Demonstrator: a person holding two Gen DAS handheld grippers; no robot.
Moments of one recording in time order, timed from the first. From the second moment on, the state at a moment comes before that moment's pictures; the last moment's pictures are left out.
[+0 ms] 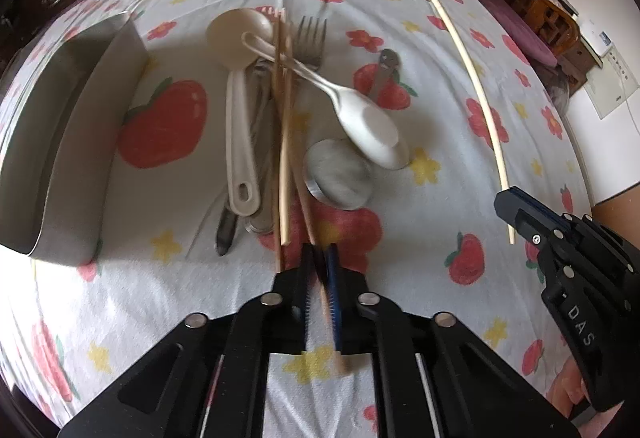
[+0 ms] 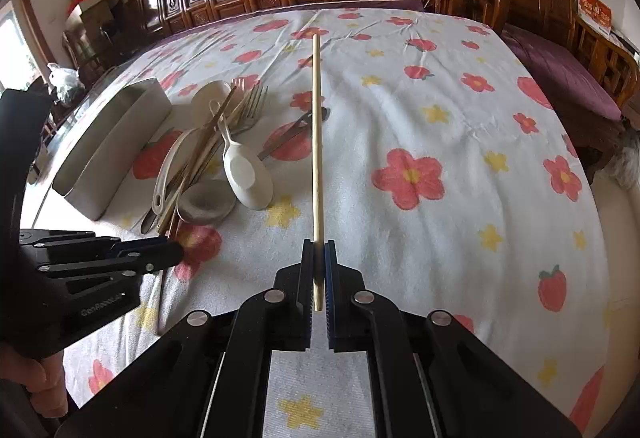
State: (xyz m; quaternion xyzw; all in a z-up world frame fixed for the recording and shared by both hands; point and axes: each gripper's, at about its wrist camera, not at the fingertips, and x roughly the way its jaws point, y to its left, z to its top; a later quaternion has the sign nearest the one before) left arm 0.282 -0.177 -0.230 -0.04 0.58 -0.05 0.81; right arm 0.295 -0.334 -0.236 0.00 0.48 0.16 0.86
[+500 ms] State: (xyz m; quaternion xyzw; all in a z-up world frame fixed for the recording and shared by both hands) left arm 0.254 -0.125 -0.186 -0.03 0.53 -0.08 0.85; right arm 0.286 -0.302 -0.229 -0.02 0.47 0.19 0.86
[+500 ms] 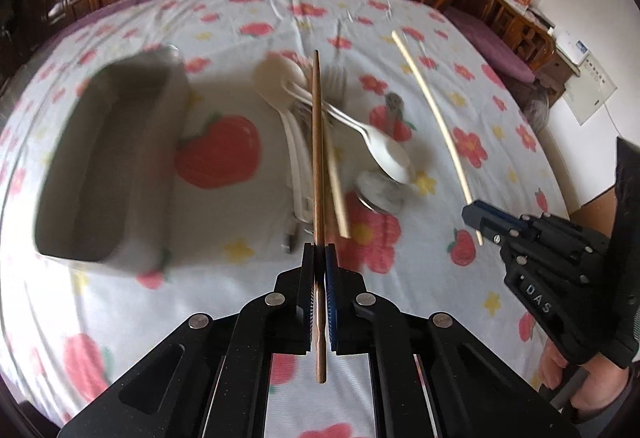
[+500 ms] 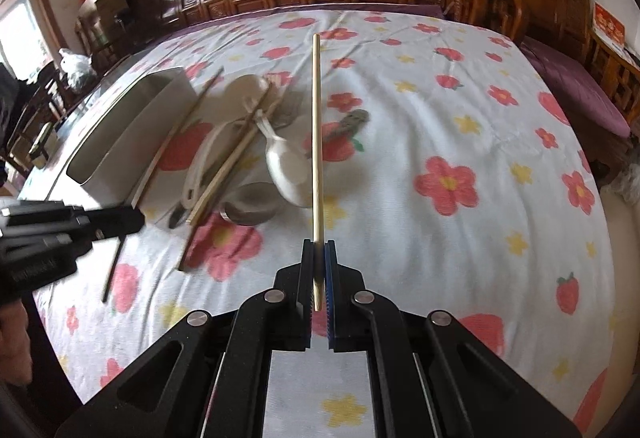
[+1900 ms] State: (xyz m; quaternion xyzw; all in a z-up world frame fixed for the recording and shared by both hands) left arm 0.289 0.062 -0.155 -0.06 0.45 -0.07 0.89; right arm 0.282 -0.106 -0.170 0.04 0.42 0.29 0.86
